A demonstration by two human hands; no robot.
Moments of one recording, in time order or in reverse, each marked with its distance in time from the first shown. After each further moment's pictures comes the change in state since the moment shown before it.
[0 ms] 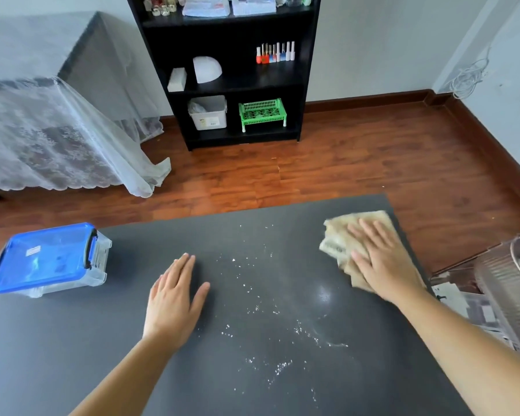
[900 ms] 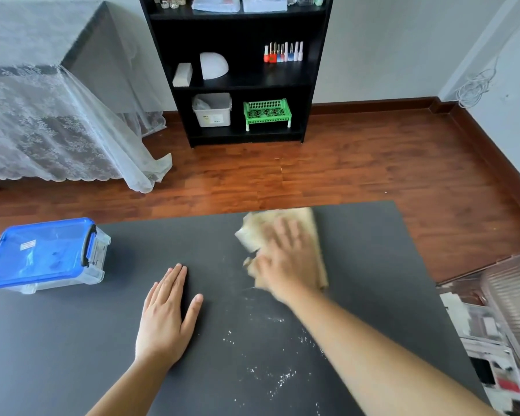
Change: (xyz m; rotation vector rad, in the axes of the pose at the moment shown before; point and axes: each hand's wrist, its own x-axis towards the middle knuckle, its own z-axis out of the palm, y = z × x) left_hand -0.014 -0.024 0.017 -0.072 0.095 0.031; right_hand 0.050 -0.178 0.017 0.179 0.107 0.021
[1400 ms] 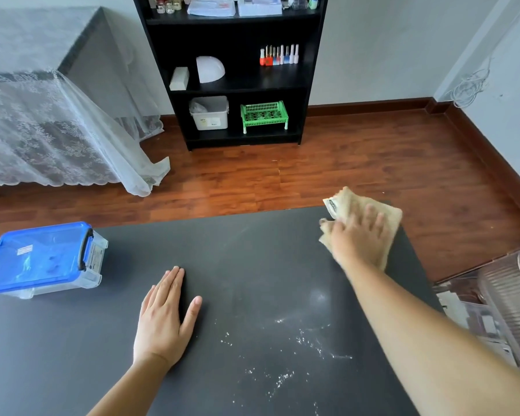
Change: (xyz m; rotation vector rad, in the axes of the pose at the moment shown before) left_hand 0.001 0.002 0.000 0.031 -0.008 -0.026; right_hand 0.028 0.106 -0.037 0.032 0.125 0.555
